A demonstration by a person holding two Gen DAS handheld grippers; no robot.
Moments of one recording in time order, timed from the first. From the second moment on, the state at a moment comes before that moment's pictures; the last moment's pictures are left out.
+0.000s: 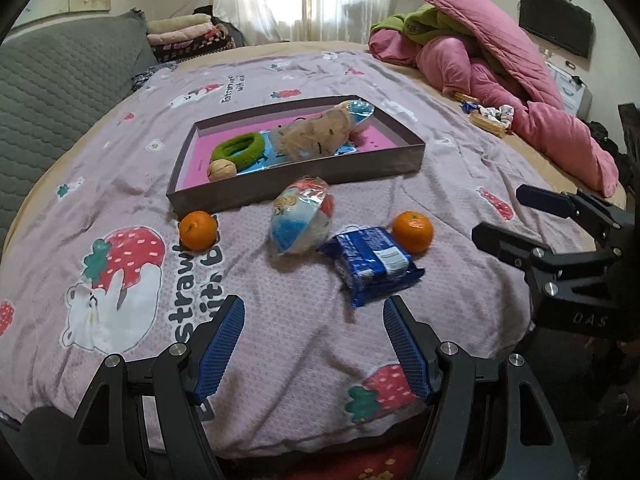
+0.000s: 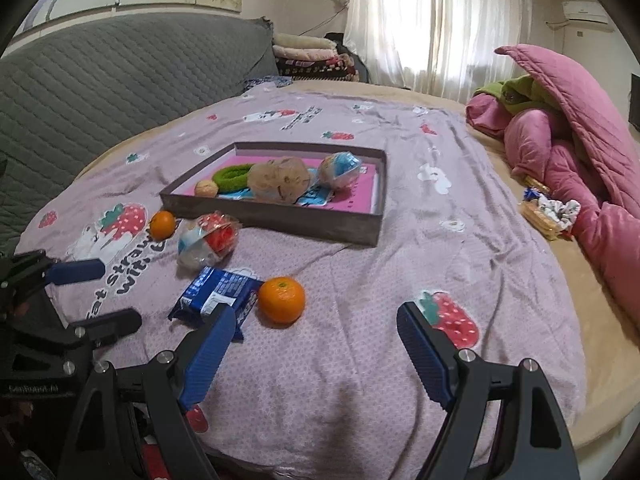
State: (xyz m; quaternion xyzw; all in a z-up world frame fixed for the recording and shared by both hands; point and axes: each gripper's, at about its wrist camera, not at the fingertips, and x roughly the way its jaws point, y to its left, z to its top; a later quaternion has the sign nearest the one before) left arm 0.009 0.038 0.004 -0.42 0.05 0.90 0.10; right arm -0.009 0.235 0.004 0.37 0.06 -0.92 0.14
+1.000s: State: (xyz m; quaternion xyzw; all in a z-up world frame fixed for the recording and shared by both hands) left arm -0.080 0.034 -0.022 -0.43 0.03 0.89 0.11; right arm -0.055 0.219 -0.040 0.42 0.06 -0.90 0.14
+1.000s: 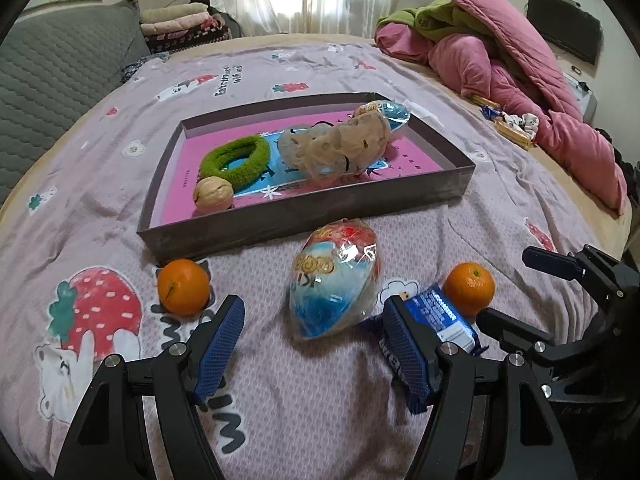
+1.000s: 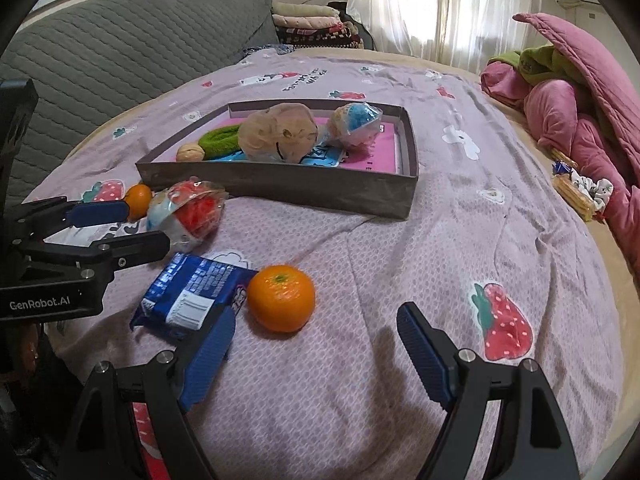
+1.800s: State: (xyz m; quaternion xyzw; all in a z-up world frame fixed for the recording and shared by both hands) left arm -0.128 0.049 -0.050 -0.46 0.04 0.88 0.12; right arm -0.094 0.194 -0.058 0.44 0.11 -0.87 0.19
